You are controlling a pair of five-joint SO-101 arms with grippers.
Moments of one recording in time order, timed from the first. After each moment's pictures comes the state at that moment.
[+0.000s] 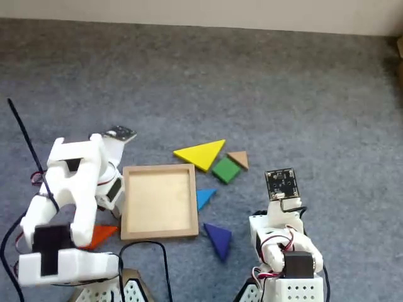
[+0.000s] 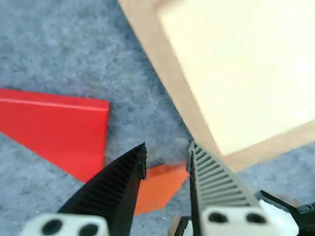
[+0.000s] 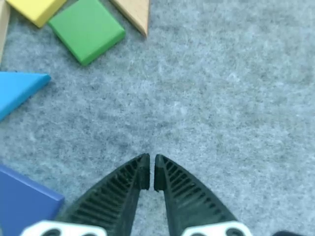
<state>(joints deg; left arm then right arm) -13.2 -3.6 39.5 76.8 -23.6 -5.5 -104.4 96.0 71.3 10.4</state>
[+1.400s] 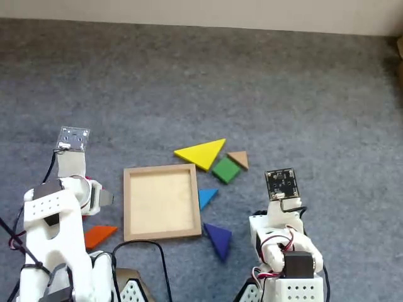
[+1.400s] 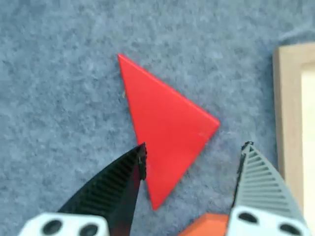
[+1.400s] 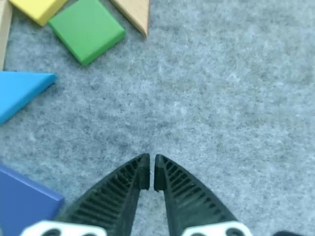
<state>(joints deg) -28.8 -33.9 65.4 49.0 -18.4 -5.5 -104.4 96.0 71.3 10.4</state>
